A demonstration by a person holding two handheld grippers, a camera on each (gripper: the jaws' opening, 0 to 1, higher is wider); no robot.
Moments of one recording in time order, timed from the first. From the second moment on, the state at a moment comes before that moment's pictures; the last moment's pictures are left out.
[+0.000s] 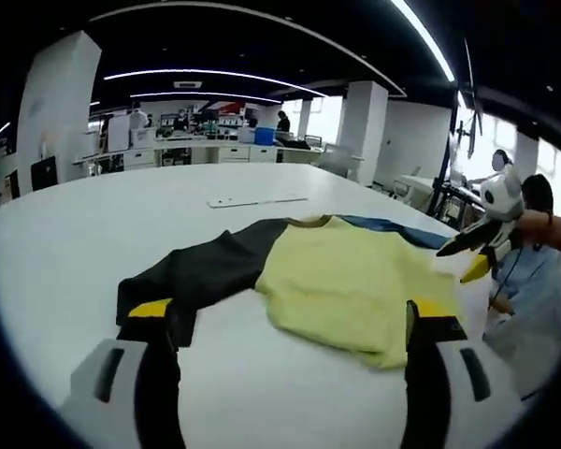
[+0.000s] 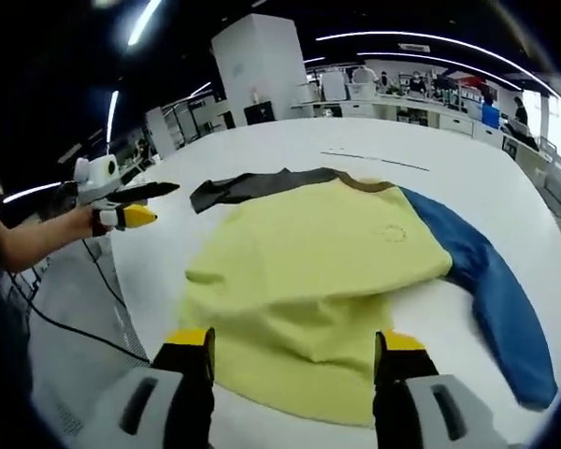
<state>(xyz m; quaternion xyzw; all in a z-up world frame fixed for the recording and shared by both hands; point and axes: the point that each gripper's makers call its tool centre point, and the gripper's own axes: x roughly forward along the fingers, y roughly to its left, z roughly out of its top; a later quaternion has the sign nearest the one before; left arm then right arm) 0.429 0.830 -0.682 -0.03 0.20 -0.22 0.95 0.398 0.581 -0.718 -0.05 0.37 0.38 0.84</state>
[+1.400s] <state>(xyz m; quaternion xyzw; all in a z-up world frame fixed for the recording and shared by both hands) 0.382 0.833 -0.689 -0.01 0.21 -0.22 0.95 0.346 0.721 -0.765 -0.17 0.37 0.54 0.73</state>
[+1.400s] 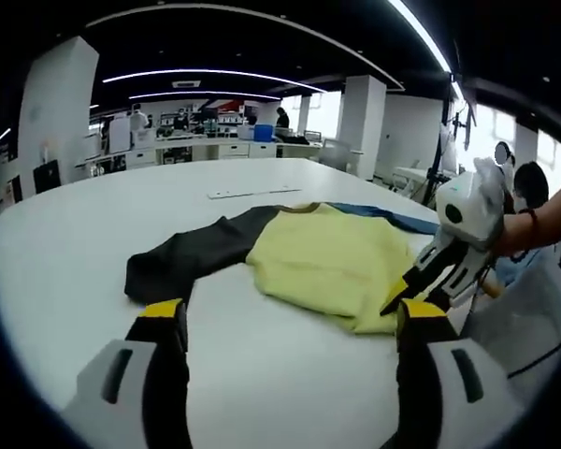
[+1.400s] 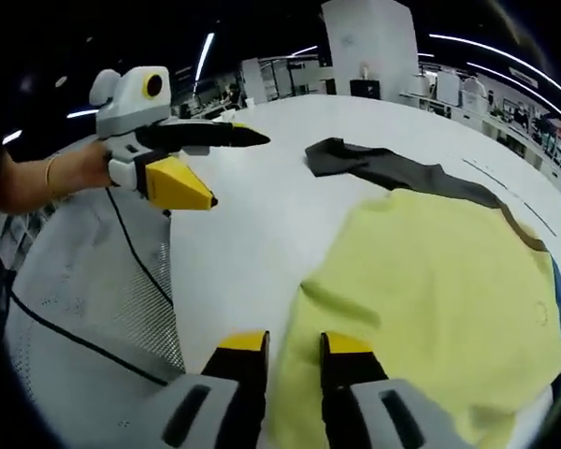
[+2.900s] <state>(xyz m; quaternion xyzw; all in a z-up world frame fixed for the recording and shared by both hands) 0.388 0.805 -0.689 0.00 0.22 -0.26 0.94 0.405 0.677 -0.718 -0.22 0.29 0.48 0.80</state>
